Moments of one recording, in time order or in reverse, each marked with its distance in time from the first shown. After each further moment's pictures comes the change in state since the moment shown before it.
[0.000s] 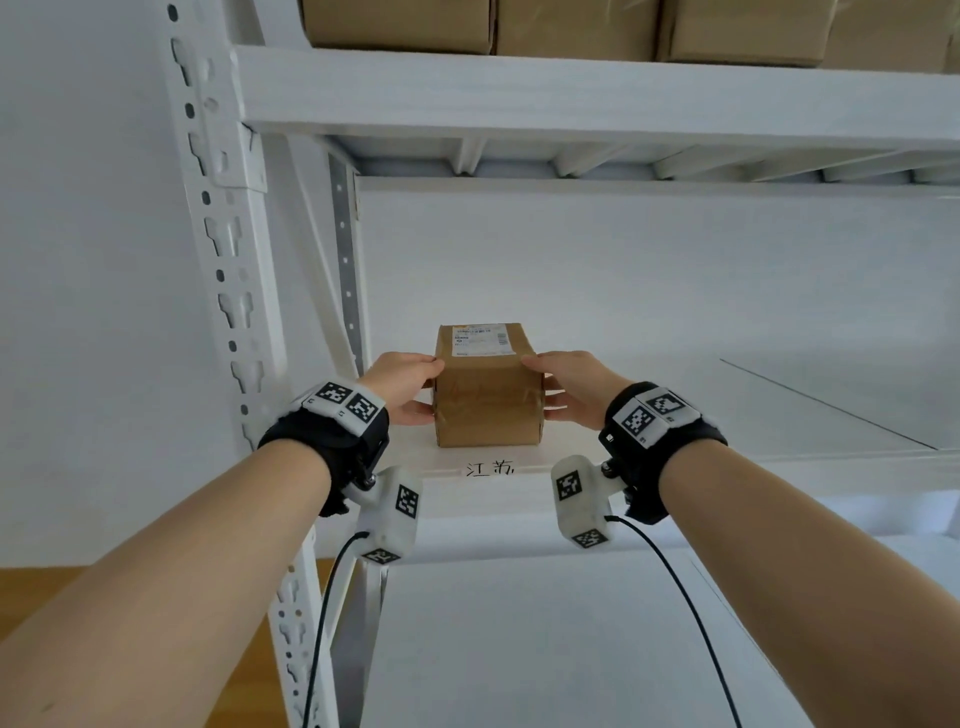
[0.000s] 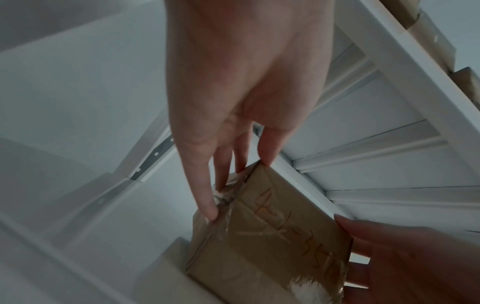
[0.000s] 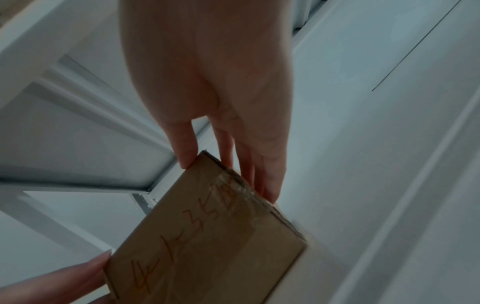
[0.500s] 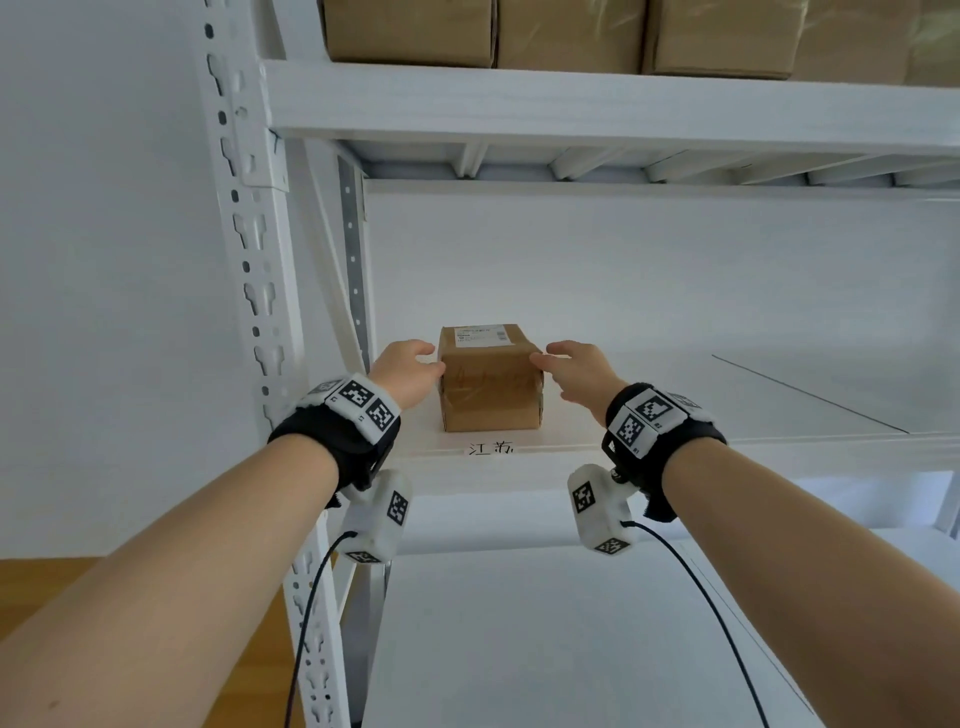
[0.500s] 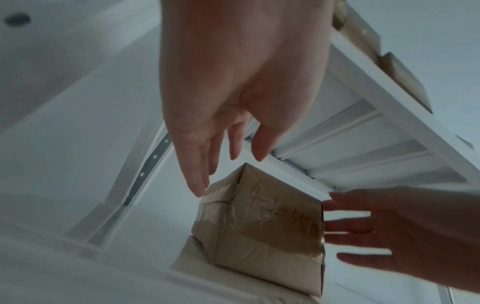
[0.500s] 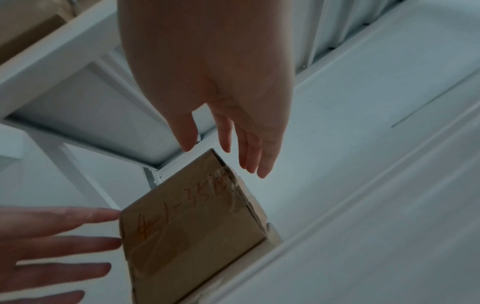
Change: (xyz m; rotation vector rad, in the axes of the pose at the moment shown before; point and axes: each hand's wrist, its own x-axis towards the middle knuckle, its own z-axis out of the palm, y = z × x) left_hand -0.019 -0.007 0.000 0.434 0.163 0.208; right_hand -0.025 0.009 0.001 -0.306 0.221 -0.197
